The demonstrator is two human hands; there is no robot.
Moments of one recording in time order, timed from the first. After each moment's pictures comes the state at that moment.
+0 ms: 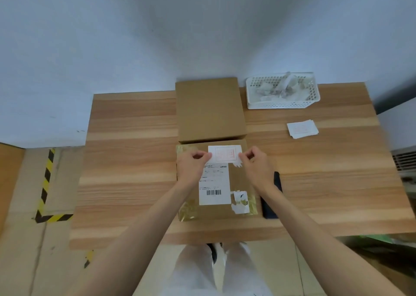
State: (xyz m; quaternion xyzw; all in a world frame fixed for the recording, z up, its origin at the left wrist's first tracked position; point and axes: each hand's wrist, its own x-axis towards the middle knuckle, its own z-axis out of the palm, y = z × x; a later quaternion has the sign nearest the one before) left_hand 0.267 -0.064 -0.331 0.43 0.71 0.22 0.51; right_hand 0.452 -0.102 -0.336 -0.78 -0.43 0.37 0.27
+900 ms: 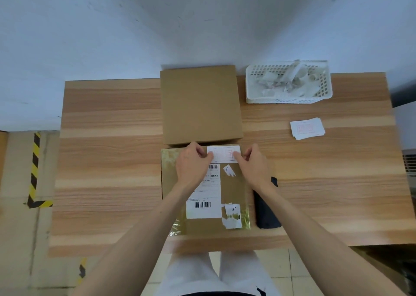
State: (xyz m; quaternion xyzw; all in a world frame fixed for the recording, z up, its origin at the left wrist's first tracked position) left_hand 0.309 -0.020 -0.391 0.53 0.74 0.10 0.40; right_hand 0.488 -0.052 -0.403 -0.81 -0.43 0.38 0.15
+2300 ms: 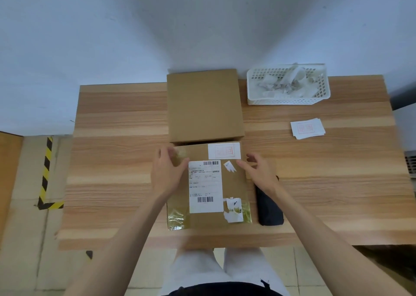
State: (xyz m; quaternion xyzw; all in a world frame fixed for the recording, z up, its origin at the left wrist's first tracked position) left_hand 0.233 -0.049 -0.381 0.55 0.75 0.15 0.34; right_hand 0.508 -0.084 -0.401 -0.73 -0.39 0.53 0.21
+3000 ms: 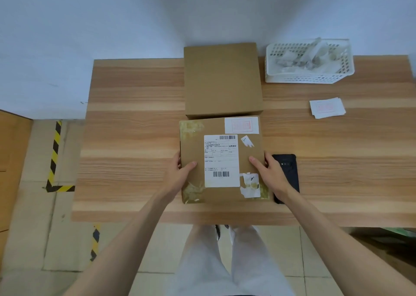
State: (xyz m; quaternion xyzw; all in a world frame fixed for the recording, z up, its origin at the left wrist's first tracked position) left_hand 0.192 -0.129 -0.410 0.33 0.68 0.24 0.61; right_hand 0.471 -0.156 -0.419 -0.68 -0.30 0.60 0.30
